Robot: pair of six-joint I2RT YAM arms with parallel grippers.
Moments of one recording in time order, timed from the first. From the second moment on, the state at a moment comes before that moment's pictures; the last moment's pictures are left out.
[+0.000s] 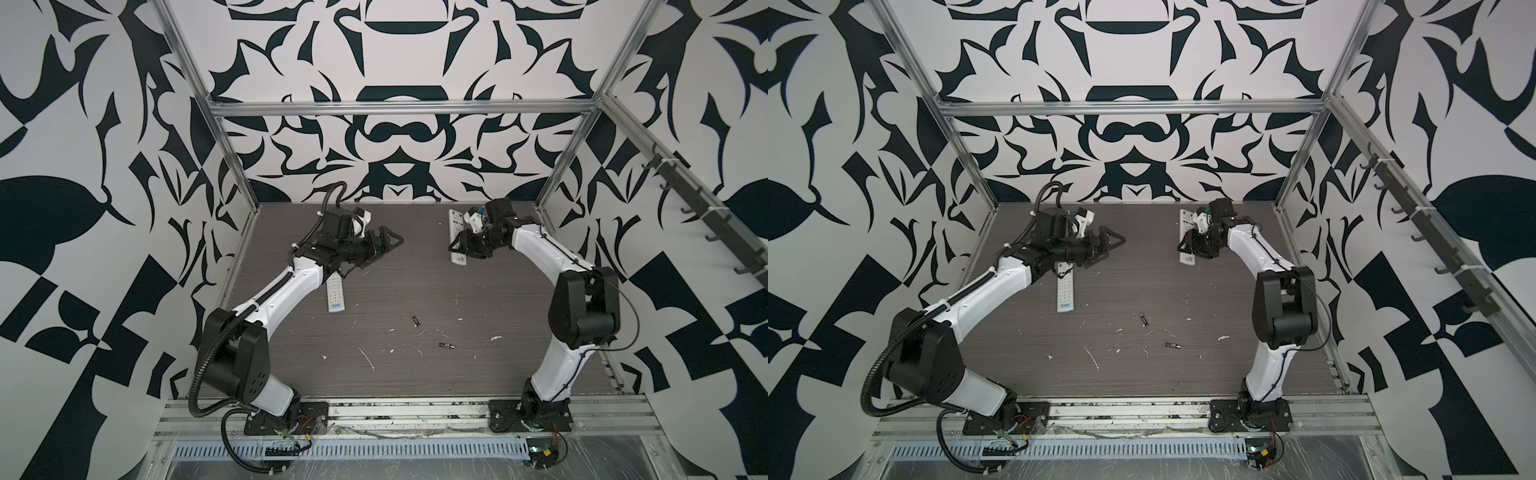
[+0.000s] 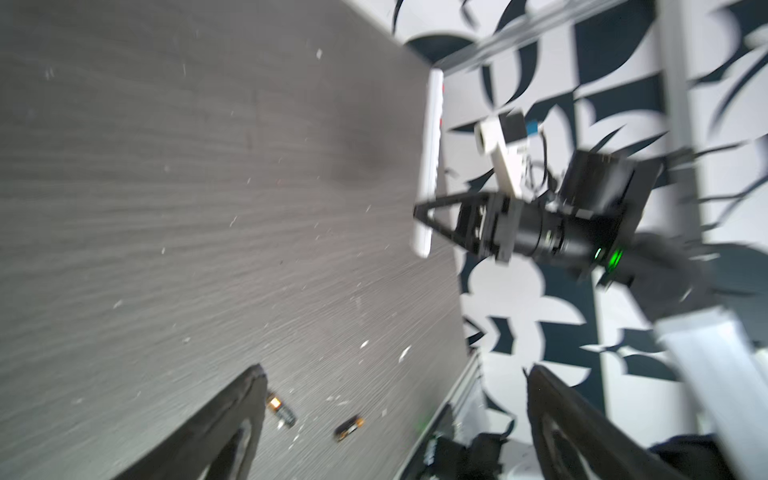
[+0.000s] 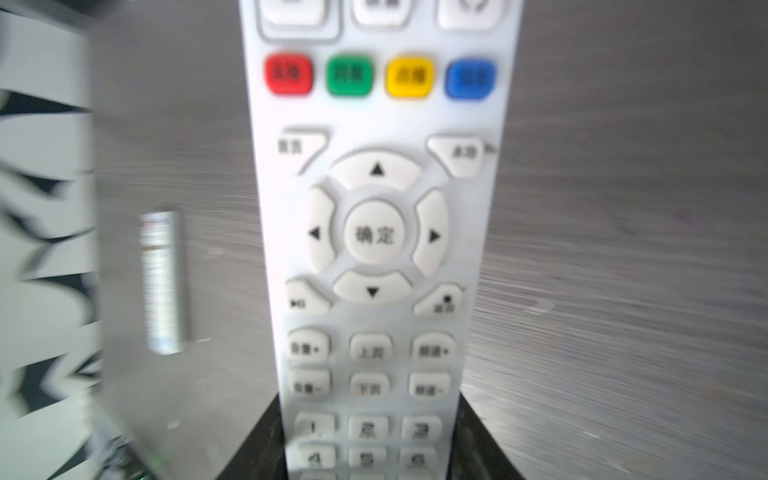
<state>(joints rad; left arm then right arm) -0.39 1.52 1.19 -0.16 0.67 -0.85 0.16 1.77 1.45 -0.66 -0.59 0.28</state>
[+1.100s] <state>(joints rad) -0.35 1.50 1.29 0.19 0.89 -0.99 0.49 1.65 1.50 -0.26 -1.16 0.59</state>
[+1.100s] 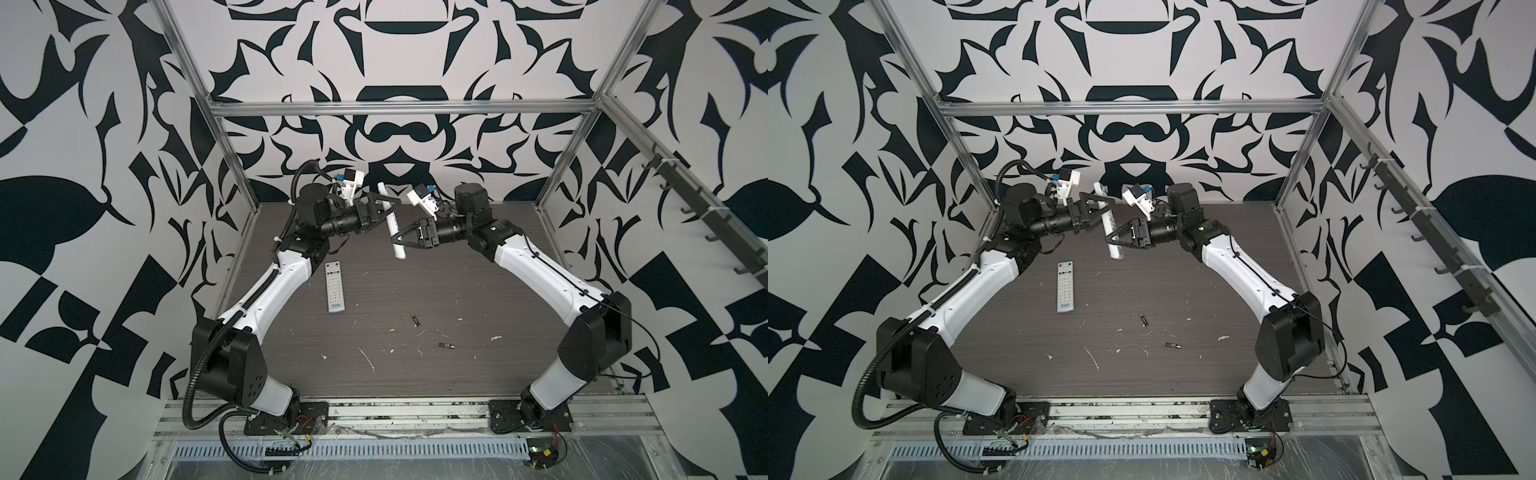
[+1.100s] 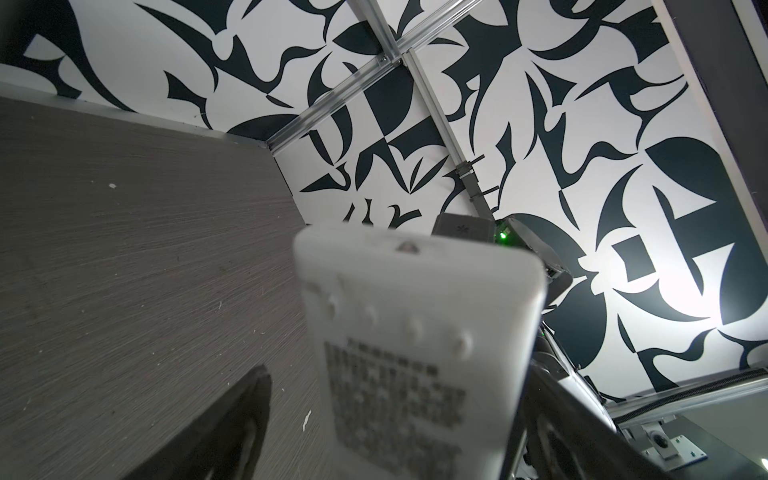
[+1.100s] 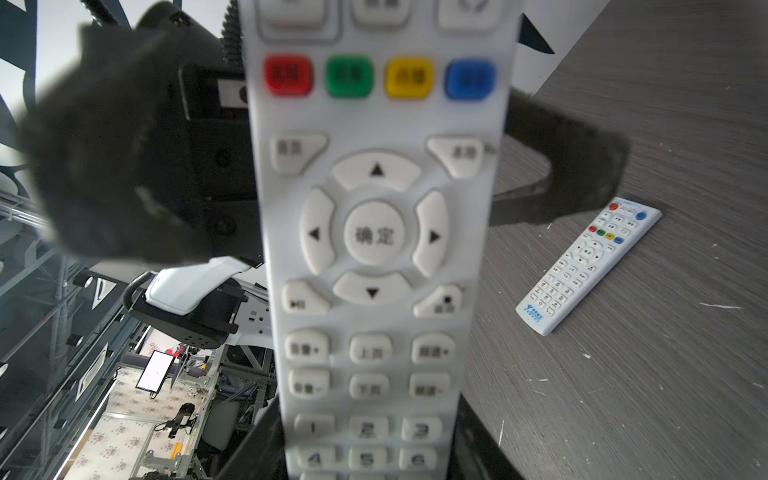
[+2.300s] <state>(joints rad) -0.34 1.50 1.51 -0.35 0.55 -0.98 0.55 1.52 1.66 -0.74 -0.49 0.11</state>
